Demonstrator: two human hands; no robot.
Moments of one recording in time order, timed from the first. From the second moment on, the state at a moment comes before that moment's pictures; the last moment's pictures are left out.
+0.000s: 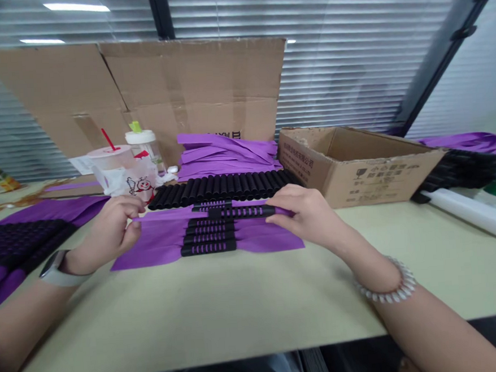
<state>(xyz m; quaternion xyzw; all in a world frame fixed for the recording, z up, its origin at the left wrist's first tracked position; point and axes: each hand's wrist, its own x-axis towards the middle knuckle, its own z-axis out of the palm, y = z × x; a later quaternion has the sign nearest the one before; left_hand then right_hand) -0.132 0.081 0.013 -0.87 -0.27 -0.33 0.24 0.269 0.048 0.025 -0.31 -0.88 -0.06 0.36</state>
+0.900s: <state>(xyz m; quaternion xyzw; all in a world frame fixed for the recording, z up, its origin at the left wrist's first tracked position) -0.086 0.020 0.018 -0.83 -0.37 -0.34 0.22 0.243 0.037 0.010 -0.33 -0.86 -0.04 0.38</state>
